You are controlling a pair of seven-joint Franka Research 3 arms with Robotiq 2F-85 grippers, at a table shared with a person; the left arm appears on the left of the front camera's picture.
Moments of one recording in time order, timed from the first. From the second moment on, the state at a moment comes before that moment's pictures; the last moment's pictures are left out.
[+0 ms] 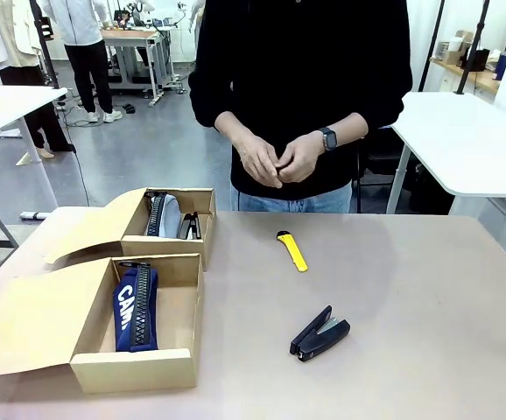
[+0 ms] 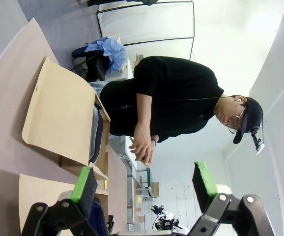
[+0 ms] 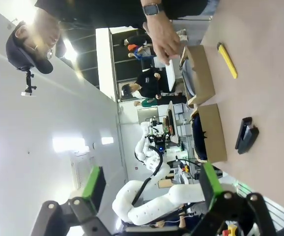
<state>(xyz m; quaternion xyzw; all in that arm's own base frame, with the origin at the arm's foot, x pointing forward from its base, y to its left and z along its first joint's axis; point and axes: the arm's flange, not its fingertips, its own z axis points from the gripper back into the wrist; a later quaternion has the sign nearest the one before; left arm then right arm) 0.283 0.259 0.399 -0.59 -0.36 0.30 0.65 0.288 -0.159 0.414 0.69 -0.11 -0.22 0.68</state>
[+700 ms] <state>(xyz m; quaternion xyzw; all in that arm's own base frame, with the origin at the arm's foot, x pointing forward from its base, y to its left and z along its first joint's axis) 0.284 0.259 0.399 -0.59 -0.36 0.30 0.66 0.362 0.129 0.435 0.44 -0.17 0.24 0.85</state>
